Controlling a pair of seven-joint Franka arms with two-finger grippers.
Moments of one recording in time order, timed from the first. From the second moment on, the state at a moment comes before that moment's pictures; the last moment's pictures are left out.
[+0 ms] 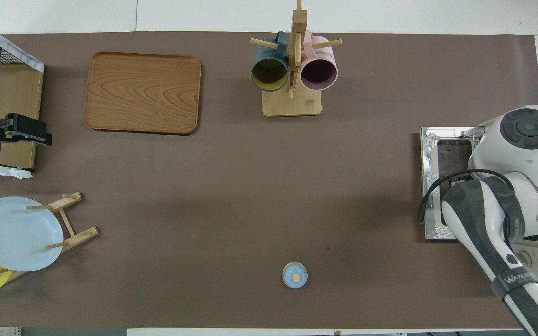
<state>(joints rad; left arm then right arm) -0.03 -0.01 -0.02 -1.64 -0.04 1.63 -0.08 -0.01 0.02 0.00 -2.16 -0.36 1.94 0.08</state>
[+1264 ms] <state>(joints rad) -0.03 0.00 -0.03 -1.64 -0.03 1.62 -0.04 0.03 0.02 0.01 -2.12 -0.29 1.90 0.11</state>
